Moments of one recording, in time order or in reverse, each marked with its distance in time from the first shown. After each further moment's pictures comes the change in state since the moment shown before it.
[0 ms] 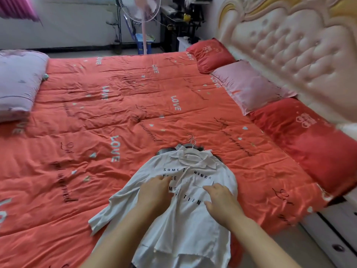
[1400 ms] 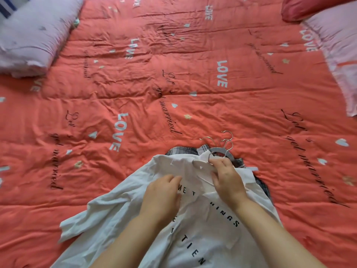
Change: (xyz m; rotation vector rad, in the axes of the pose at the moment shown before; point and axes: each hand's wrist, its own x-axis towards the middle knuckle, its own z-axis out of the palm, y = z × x) left_hand 0.240 0.004 0.094 -0.026 0.094 -0.269; right_hand 0.347 0.098 0.085 0.472 0.192 -0.385
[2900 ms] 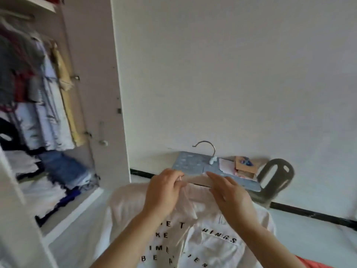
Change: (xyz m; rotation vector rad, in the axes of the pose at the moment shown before) left_hand -1.059 -0.385 -0.155 0.152 1.387 -1.465; right_hand -0.678 -0.930 0.277 0.457 -0.839 -1.663
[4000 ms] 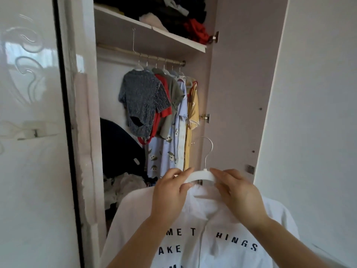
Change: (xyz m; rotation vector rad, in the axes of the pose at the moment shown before) left_hand 0.218 -0.478 -0.205 0.465 0.494 -0.216; right_hand 0.456 -0.257 0.420 0.248 0.146 -0.752
